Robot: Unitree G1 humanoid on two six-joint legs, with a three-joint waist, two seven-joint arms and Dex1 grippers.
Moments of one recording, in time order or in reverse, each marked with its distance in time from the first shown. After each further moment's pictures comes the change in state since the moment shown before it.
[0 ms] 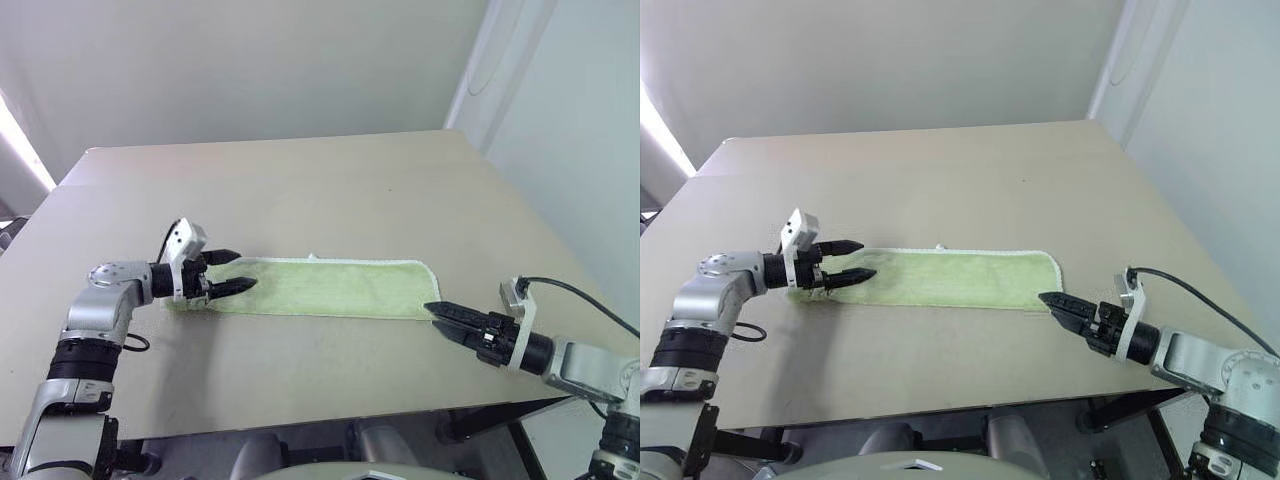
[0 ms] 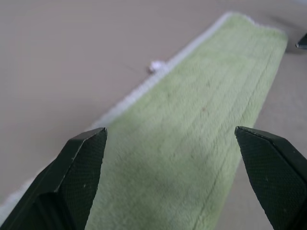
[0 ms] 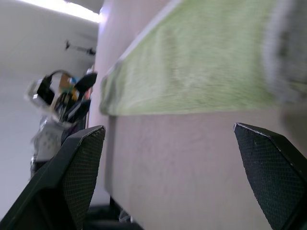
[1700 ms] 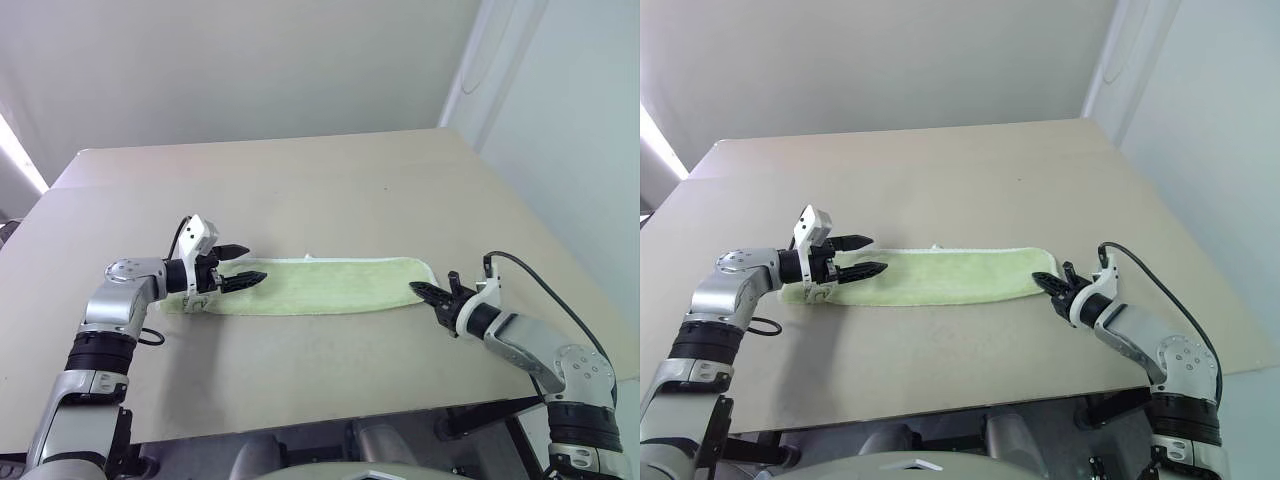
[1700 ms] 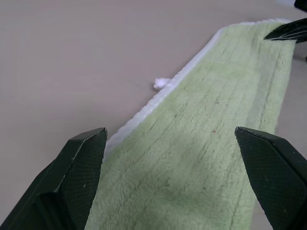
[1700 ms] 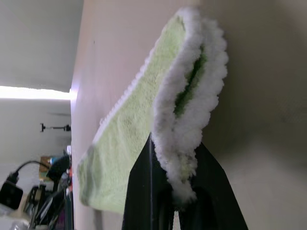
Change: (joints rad) left arm -0.021 -0.020 0.009 0.010 -0.015 0.014 0.044; right arm -0.092 0.043 0.306 0.054 0.185 -0.579 -0.380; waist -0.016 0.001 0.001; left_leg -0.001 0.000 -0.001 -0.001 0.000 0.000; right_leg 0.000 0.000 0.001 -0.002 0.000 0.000
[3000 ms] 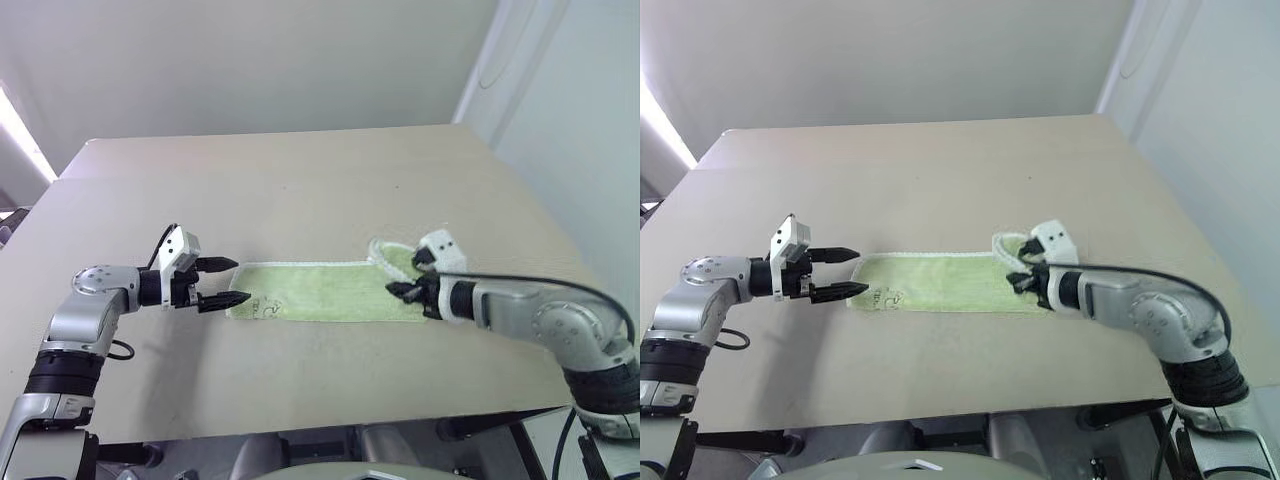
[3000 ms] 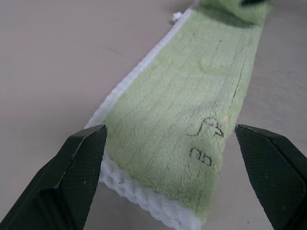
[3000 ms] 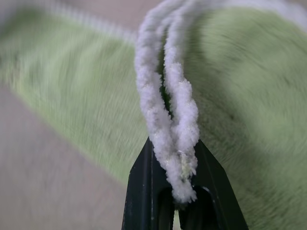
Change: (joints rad) left arm 0.084 0.107 -0.006 -0.106 -0.028 -0.047 -0.109; right arm -0.206 -0.277 0.429 -0.423 -0.786 0.205 0.497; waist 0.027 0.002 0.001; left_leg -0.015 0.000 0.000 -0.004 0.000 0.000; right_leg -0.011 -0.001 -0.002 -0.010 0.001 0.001
